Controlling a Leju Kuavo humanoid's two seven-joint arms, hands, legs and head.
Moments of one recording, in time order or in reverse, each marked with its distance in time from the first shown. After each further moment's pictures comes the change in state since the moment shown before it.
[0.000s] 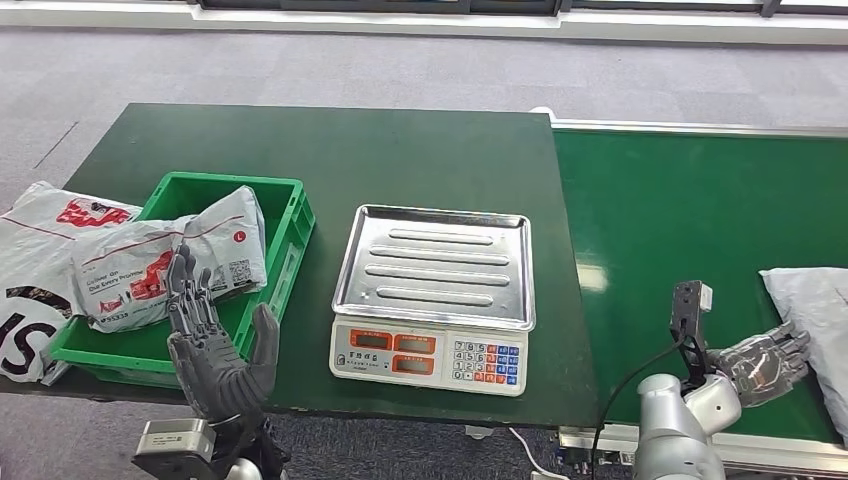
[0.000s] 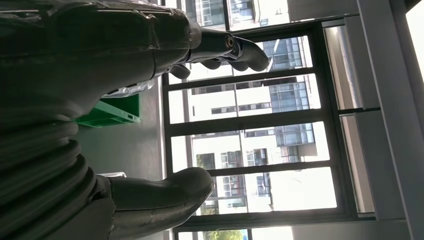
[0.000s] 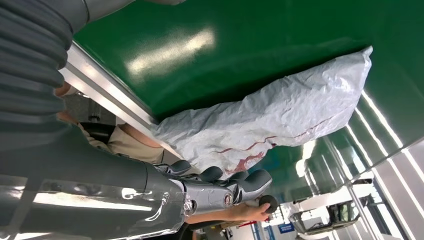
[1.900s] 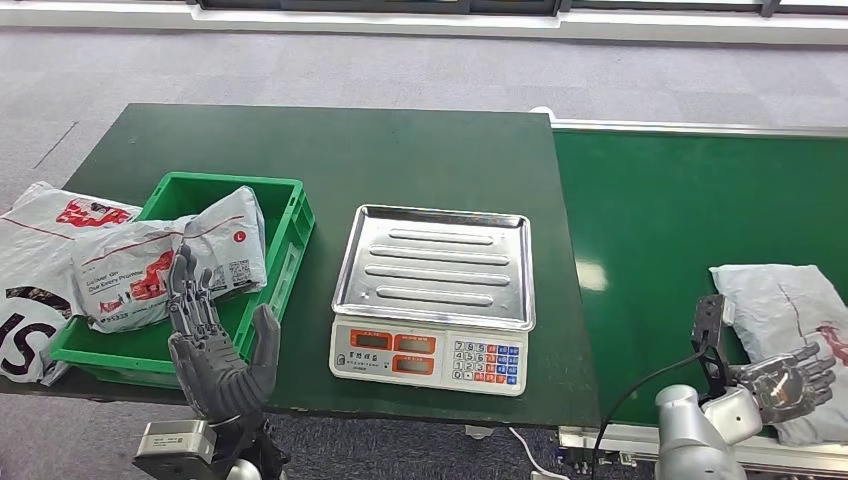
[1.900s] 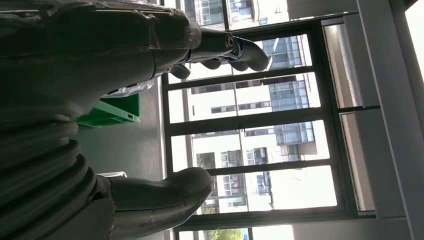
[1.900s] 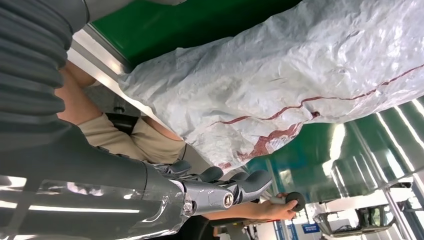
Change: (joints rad) left arm 0.003 -0.001 0.001 -0.002 -0.006 -0.024 0.000; right arm 0.031 -0.084 0.039 0.058 -0.008 -0.001 0.116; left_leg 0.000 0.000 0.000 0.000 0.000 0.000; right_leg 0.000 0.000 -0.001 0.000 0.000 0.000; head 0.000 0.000
